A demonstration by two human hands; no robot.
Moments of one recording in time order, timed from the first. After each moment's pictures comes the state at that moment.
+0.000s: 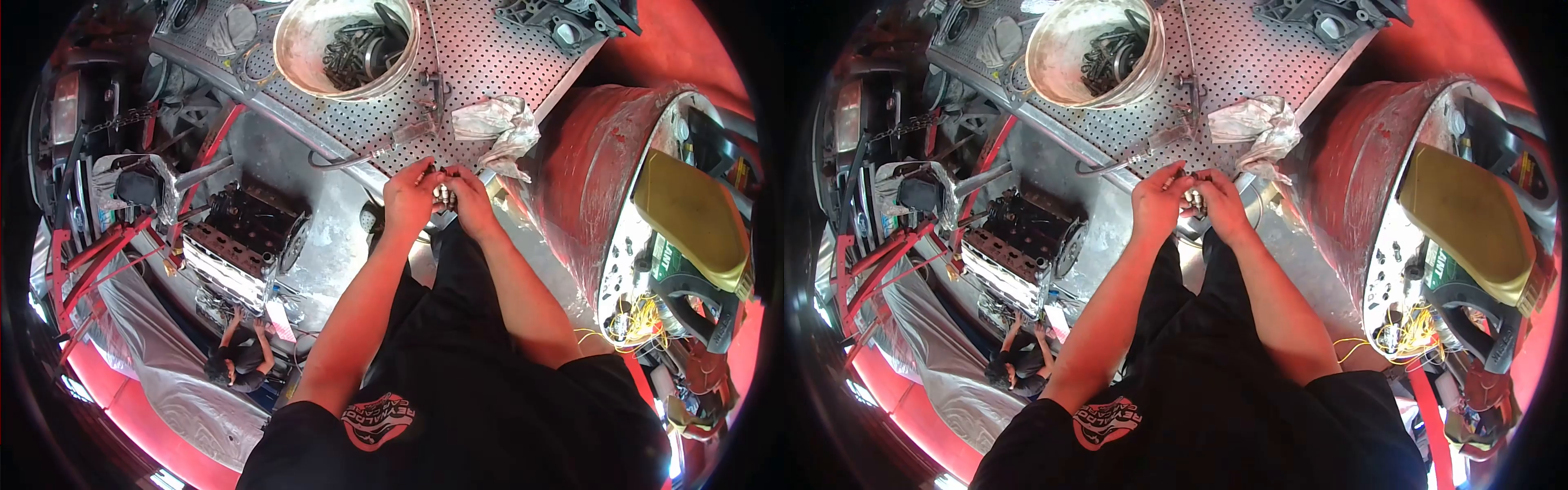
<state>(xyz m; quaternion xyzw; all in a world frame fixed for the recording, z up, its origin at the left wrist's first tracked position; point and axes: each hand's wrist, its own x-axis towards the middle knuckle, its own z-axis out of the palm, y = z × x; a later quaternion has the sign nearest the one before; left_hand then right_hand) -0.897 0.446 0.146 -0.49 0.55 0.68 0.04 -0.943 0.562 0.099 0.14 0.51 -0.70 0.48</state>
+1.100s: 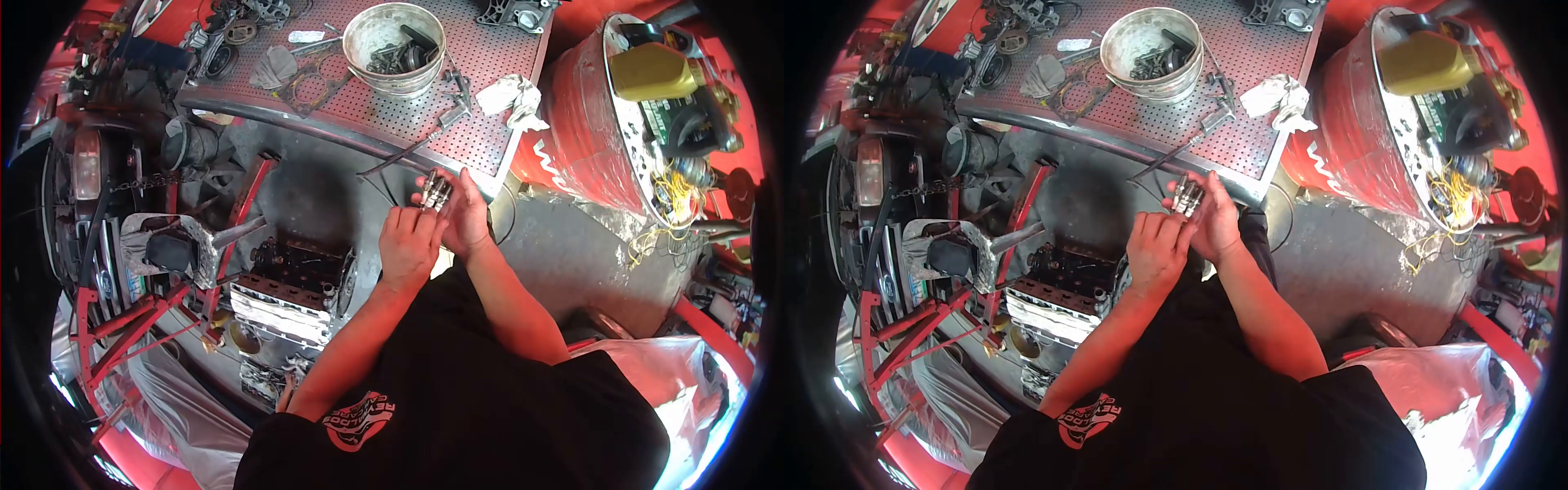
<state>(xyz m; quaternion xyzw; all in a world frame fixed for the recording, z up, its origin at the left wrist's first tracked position) -0.702 0.344 0.252 -0.01 0.95 0.29 -0.15 -0.770 0.445 0.213 0.20 0.21 -0.89 0.34</state>
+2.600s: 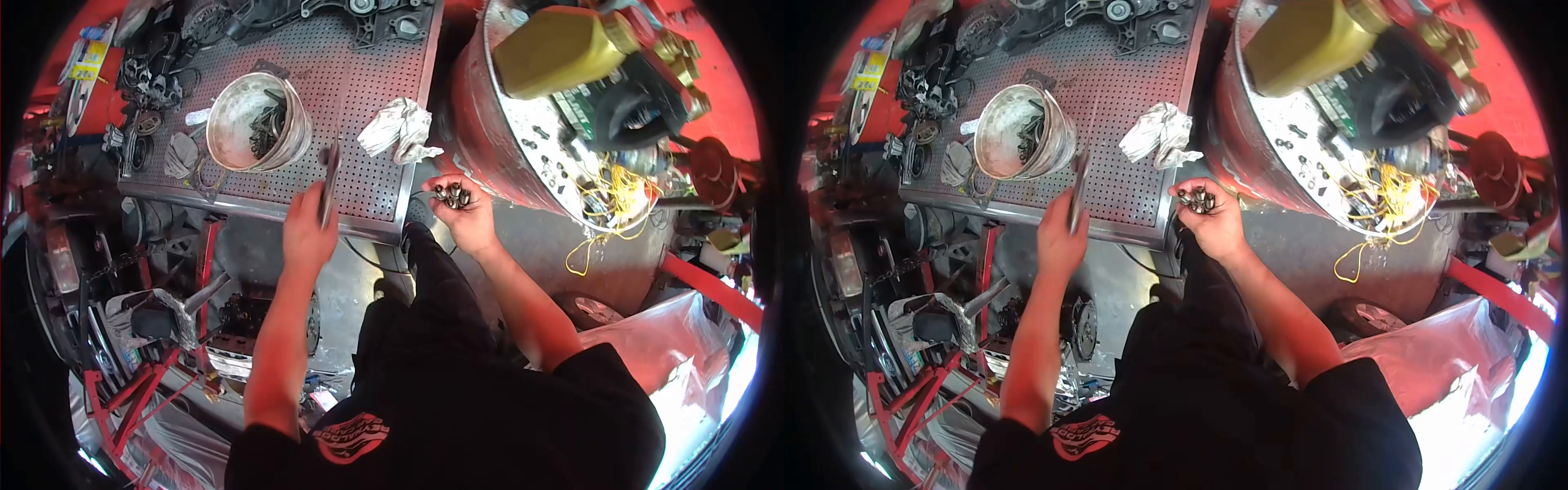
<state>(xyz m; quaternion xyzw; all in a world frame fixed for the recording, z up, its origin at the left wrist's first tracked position) -0.867 0.385 0.226 -0.06 0.95 0.31 0.02 -0.894 0.644 0.208 0.05 0.63 -0.76 0.12</state>
